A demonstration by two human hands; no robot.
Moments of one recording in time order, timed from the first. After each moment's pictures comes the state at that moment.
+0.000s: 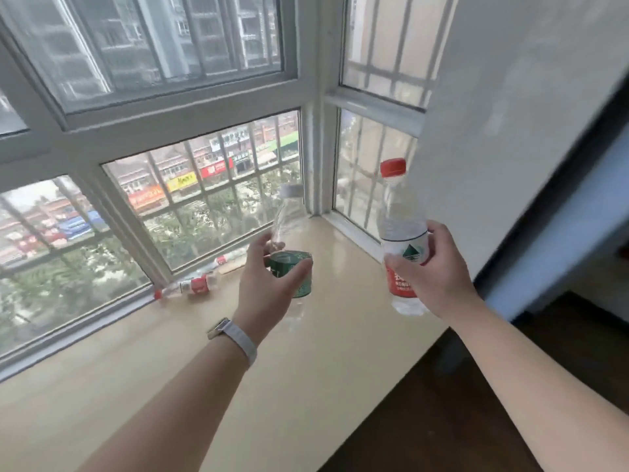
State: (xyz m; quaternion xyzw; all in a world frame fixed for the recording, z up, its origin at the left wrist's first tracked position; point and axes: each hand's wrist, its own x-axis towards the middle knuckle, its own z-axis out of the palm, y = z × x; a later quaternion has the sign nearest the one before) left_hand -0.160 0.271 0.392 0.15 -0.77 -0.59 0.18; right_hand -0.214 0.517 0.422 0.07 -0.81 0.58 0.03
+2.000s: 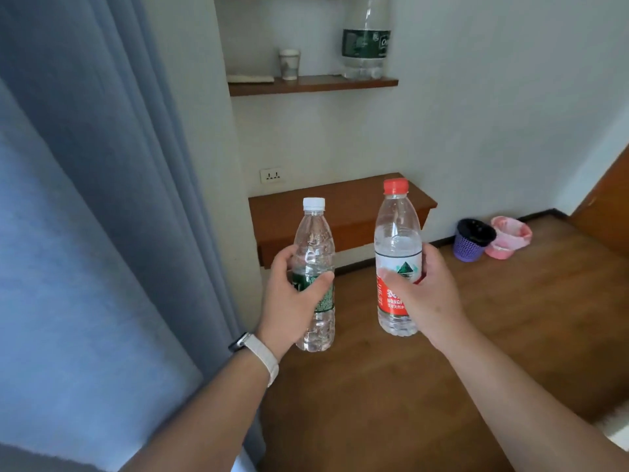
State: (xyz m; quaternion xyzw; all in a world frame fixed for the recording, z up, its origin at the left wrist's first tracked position) left_hand -0.518 1.007 0.418 -0.35 -0.67 -0.61 -0.24; right_hand -0.341 1.115 0.440 -0.44 -0.69 0.45 0.37
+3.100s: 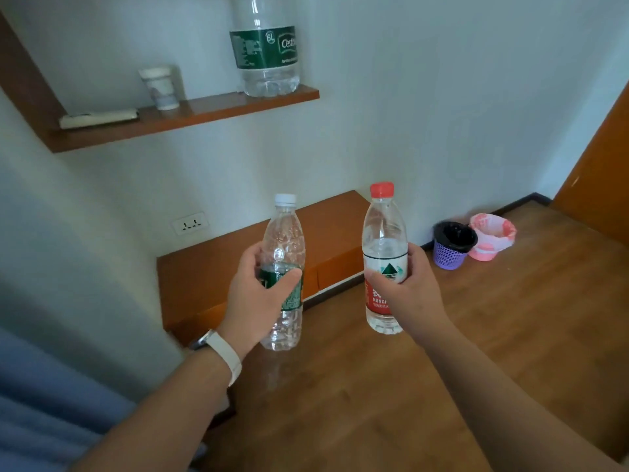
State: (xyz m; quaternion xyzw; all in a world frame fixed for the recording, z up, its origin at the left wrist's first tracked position) left_hand -0.526 1.370 0.444 -0.41 -0.72 -0.52 -0.21; right_hand -0.325 1.472 0.425 -0.48 -0.64 0.46 0.39
